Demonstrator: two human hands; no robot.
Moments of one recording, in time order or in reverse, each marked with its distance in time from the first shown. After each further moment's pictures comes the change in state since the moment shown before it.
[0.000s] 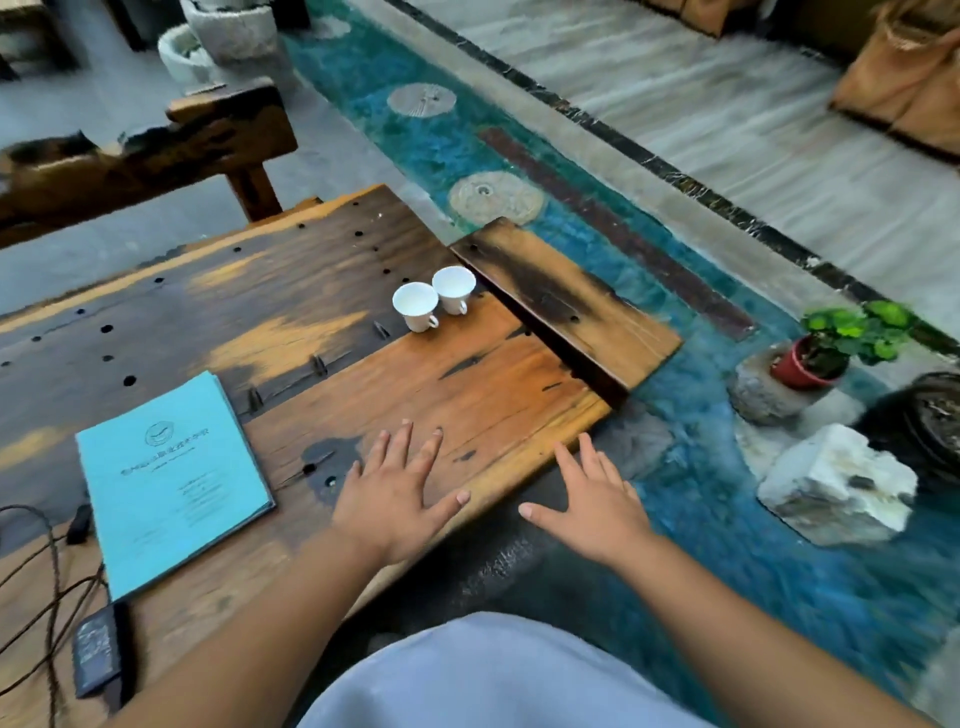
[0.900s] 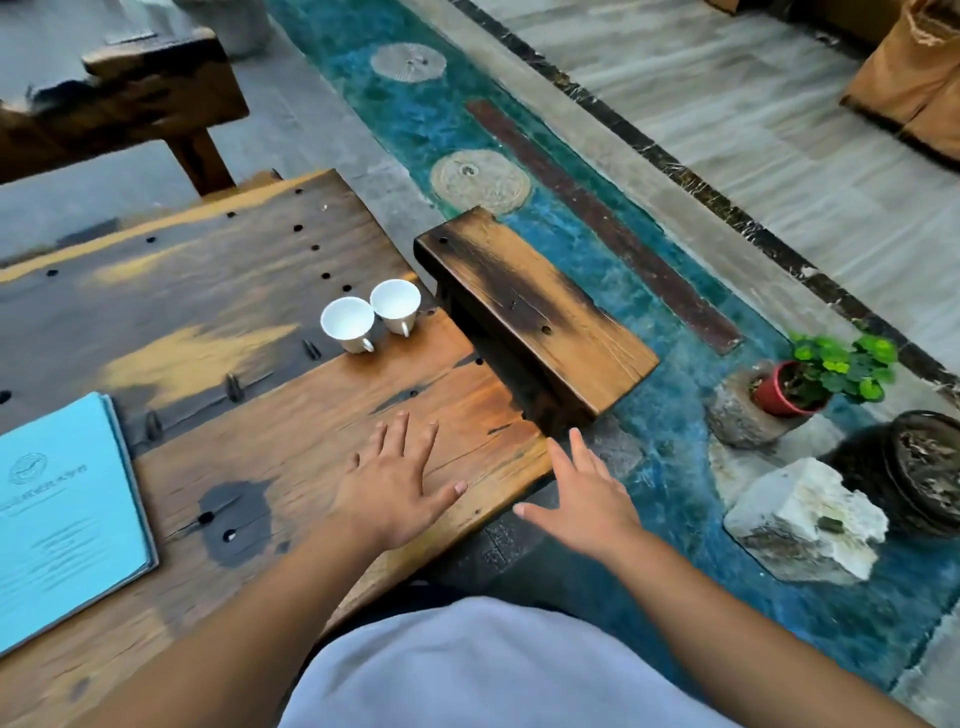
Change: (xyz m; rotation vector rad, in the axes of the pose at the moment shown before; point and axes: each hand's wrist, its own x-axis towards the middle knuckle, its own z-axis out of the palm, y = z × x) left_hand 0.143 0.079 0.007 -0.073 -0.053 -0.063; right_hand 0.111 0.084 -0.070 -0.037 -0.052 -0.019
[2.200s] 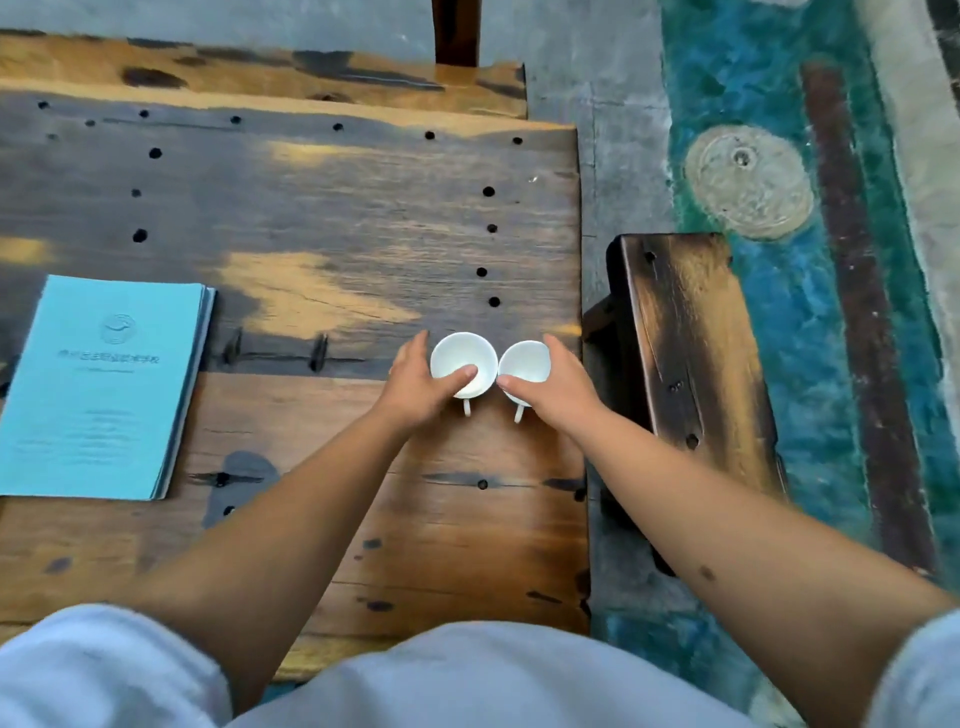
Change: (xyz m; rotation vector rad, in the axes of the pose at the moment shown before) left_hand 0.230 -0.125 -0.056 -1.003 0.302 -0.766; right_hand 0.355 -0.208 -0.089 0.281 -0.221 -0.365
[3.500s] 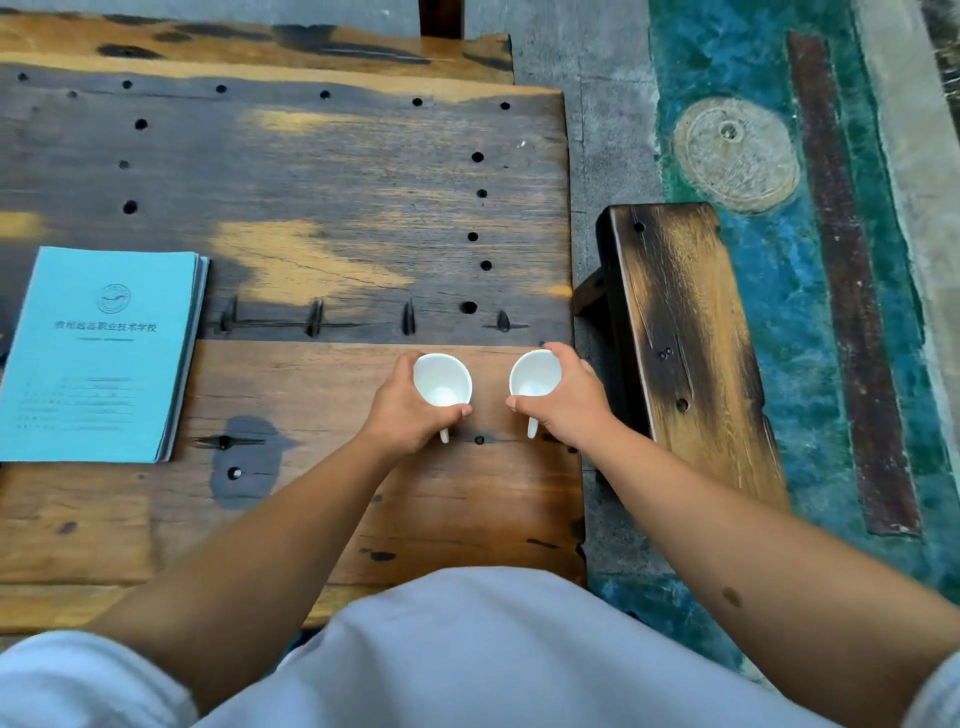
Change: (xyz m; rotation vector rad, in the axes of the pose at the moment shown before) left_hand -0.060 -0.050 0.021 -0.029 0.052 0.033; right_hand -0.072 0.028 0.003 0.021 0.080 0.013
